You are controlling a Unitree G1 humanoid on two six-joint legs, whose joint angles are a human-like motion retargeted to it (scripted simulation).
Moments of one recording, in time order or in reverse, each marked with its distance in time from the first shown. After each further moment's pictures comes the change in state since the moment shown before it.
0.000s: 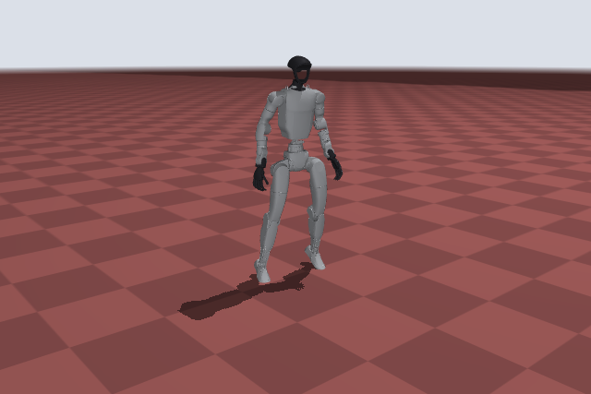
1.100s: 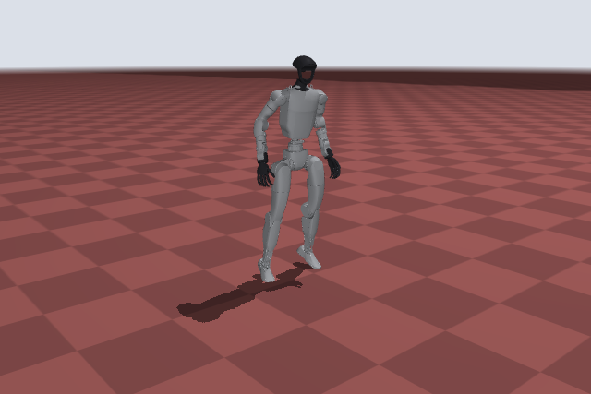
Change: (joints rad) left arm 0.109 -0.028 0.150 -0.071 -0.137 0.005 -0.029; right arm 0.044 -0.112 -0.058 -0.356 -0.216 -0.048 0.067; waist -0.140 -0.042 0.000; left_leg -0.014 -0.026 0.117 -0.149 0.052 0.007; right_leg -0.029 0.014 -0.115 -0.042 0.044 0.052
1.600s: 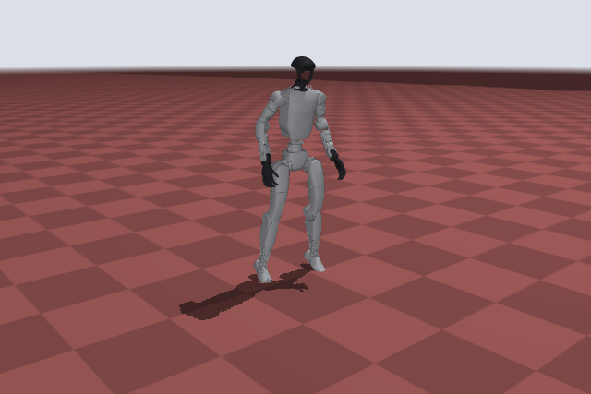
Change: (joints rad) left arm -0.174 0.050 -0.113 0.022 0.152 -0.017 0.008; right arm 0.019 0.051 -0.008 -0.014 0.246 -0.040 -0.048; waist 0.086 0.047 -0.032; left_leg -0.085 0.037 -0.109 -0.026 0.050 -0.016; right_leg -0.043 0.037 0.137 0.014 -0.020 -0.018
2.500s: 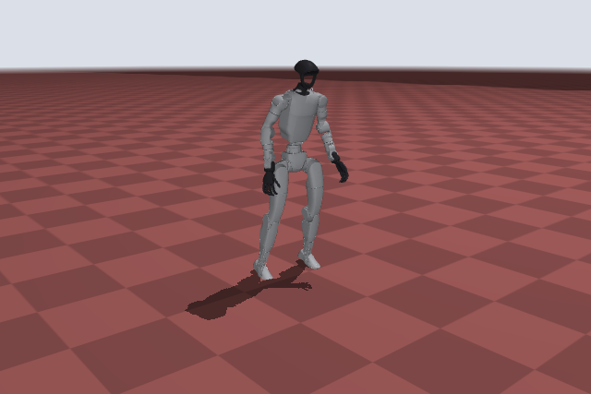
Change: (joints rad) left arm -0.157 -0.007 -0.040 -0.035 -0.085 0.065 0.079; right arm -0.274 0.026 0.112 0.262 -0.058 0.097 -0.086; waist 0.058 0.005 0.174; left_leg 0.065 -0.051 -0.014 0.147 -0.398 0.112; right_leg 0.052 0.002 -0.008 0.093 -0.339 -0.053
